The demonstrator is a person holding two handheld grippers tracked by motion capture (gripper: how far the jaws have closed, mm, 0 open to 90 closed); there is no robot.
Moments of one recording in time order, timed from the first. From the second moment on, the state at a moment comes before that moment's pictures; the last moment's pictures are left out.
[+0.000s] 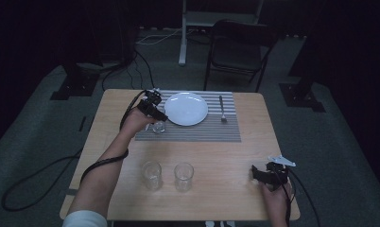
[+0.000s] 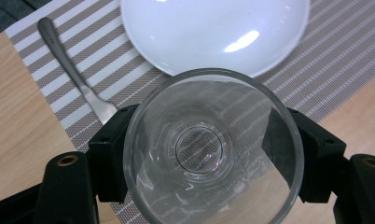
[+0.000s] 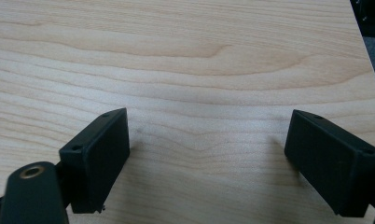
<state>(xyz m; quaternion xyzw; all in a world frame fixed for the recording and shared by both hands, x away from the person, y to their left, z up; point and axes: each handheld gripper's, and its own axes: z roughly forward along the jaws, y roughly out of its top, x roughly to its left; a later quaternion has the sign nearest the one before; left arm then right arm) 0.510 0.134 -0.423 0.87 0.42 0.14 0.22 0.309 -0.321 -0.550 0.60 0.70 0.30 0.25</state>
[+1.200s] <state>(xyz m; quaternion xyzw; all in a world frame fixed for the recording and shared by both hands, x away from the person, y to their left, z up) 0.526 0.135 -0.439 0.86 0.44 0.12 0.24 0.309 -0.321 -0.550 0.60 0.70 0.30 0.25</state>
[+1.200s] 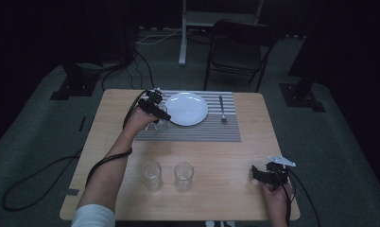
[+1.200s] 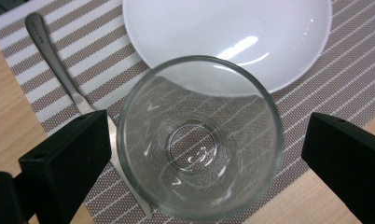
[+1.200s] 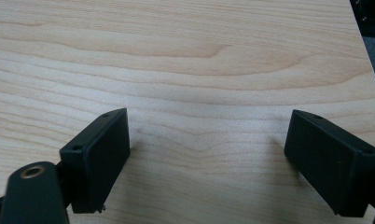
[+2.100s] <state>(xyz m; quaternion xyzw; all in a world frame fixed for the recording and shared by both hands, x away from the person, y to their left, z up) 0.477 0.165 -0.469 0.85 0.43 0.14 0.26 0.309 -0.321 -0.550 0.60 0.70 0.30 0.25</state>
